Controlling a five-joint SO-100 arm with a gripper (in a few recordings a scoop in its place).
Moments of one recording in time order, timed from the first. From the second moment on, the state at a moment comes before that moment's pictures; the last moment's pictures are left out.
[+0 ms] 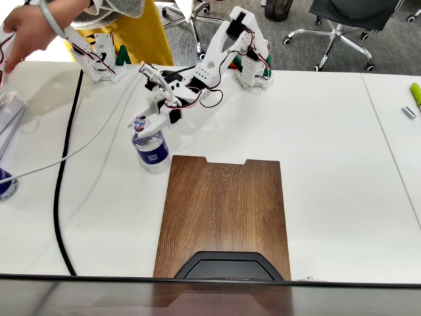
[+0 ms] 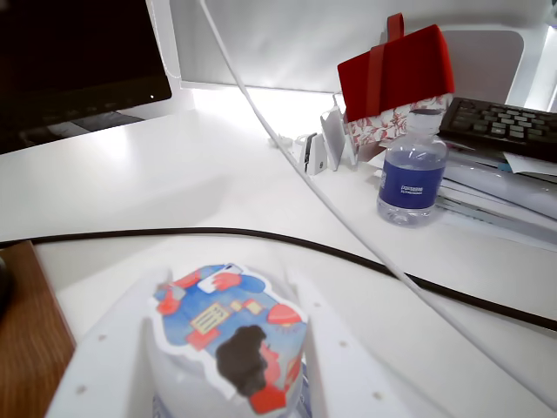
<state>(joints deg) 34.5 60.2 87.6 -35.4 -87.9</state>
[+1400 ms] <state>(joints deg) 12.9 62.5 87.6 -35.1 -89.7</state>
